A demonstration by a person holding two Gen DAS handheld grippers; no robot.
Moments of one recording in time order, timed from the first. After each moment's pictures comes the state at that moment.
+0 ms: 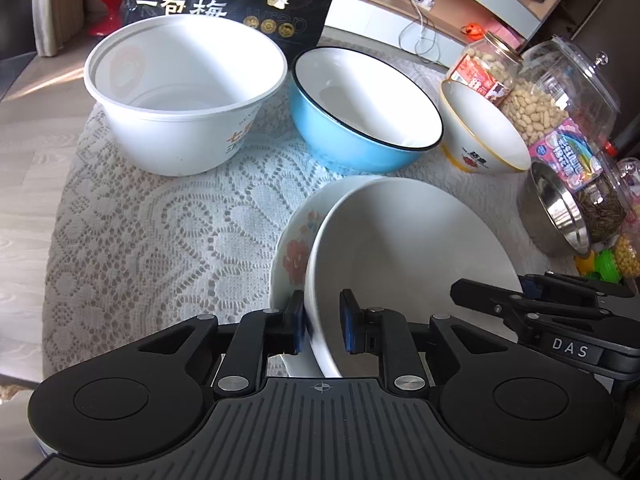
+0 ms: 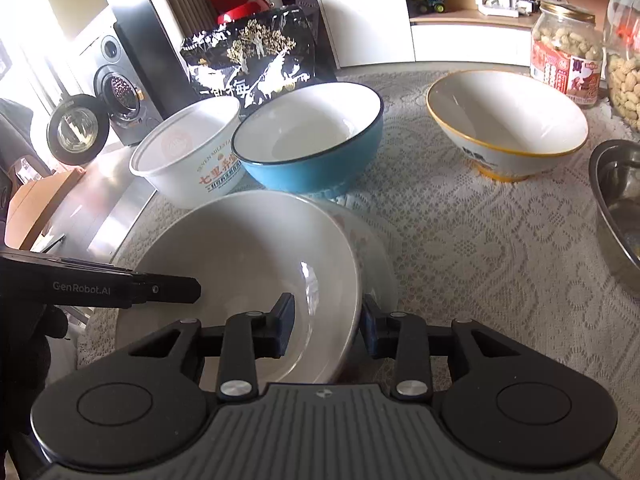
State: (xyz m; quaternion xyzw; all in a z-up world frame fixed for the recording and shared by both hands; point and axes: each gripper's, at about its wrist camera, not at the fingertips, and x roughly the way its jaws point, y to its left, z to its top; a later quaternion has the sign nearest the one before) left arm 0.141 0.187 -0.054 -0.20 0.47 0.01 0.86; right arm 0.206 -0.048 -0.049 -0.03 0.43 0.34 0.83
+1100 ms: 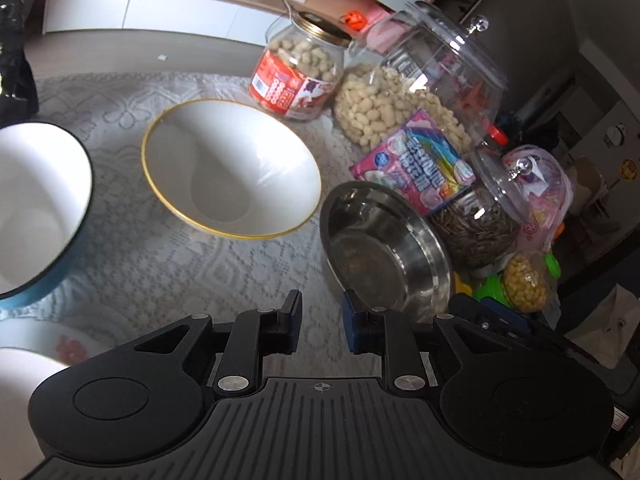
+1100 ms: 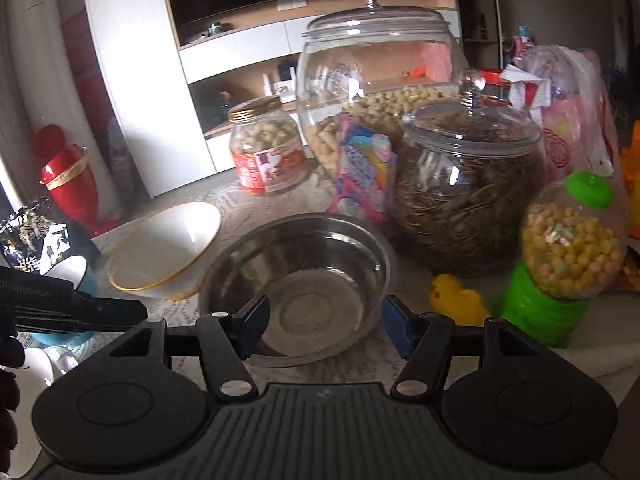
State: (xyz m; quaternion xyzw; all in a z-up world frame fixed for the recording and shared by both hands) left arm 0.292 0.001 -0.023 -0.20 0.44 -0.16 0.86; right arm 0.256 -0.270 -0.025 0.07 0.33 0.06 0.94
